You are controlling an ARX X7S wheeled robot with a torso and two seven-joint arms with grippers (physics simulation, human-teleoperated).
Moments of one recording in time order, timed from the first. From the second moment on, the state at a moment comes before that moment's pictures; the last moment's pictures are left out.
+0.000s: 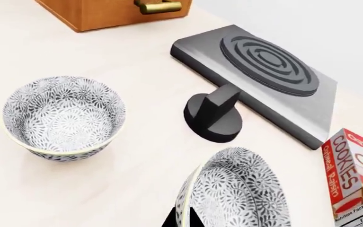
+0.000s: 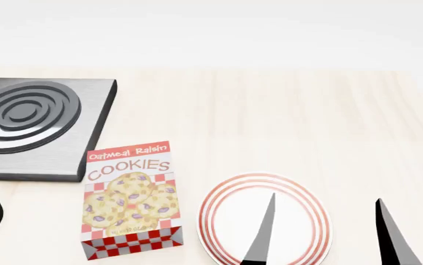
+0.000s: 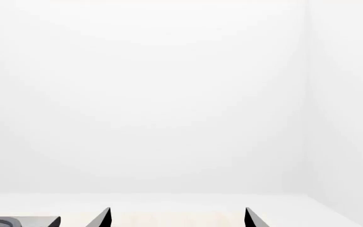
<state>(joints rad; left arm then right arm) 0.20 -0.26 -0.28 0.62 -0.89 -0.57 -0.78 0.19 0.79 -0.57 -1.01 0.52 0.35 1.05</state>
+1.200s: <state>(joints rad) -0.10 -0.44 0.19 0.83 -0.54 -0.40 -0.31 0.34 0.89 -0.73 -1.04 0.58 0.29 1.16</state>
